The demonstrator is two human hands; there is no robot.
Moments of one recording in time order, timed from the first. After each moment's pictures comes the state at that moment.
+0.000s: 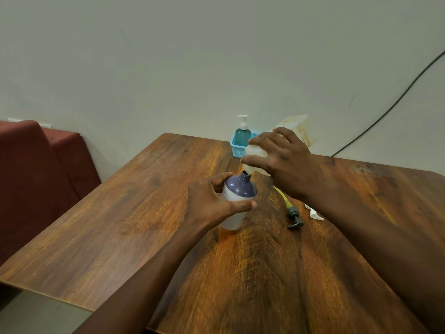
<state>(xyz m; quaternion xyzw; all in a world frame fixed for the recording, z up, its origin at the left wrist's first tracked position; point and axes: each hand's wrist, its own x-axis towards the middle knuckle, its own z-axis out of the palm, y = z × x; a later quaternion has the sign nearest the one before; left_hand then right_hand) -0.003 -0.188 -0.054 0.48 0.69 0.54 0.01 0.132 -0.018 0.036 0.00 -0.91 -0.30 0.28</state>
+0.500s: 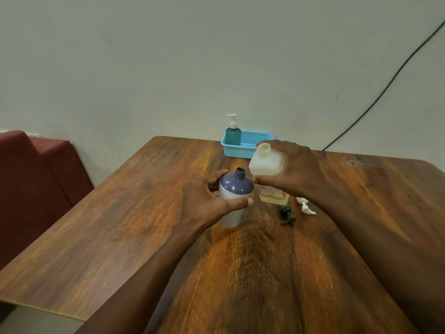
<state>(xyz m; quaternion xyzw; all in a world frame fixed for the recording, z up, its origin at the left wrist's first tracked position) 0.009 -0.183 -0.045 0.48 0.67 0.57 0.02 0.160 0.002 0.014 -0.23 -0.91 0.10 0.33</state>
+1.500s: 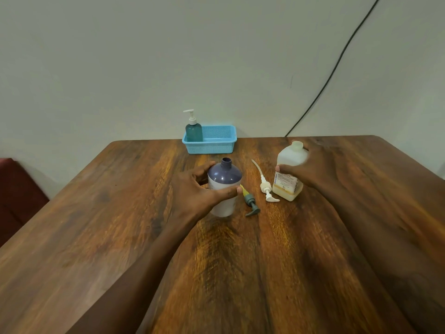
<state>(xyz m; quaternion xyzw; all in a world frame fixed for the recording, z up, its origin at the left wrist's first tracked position) 0.046 -0.120 -0.043 0.51 0.65 0.56 0.08 0.261 0.102 -0.035 -0.47 -0.79 0.14 0.36</state>
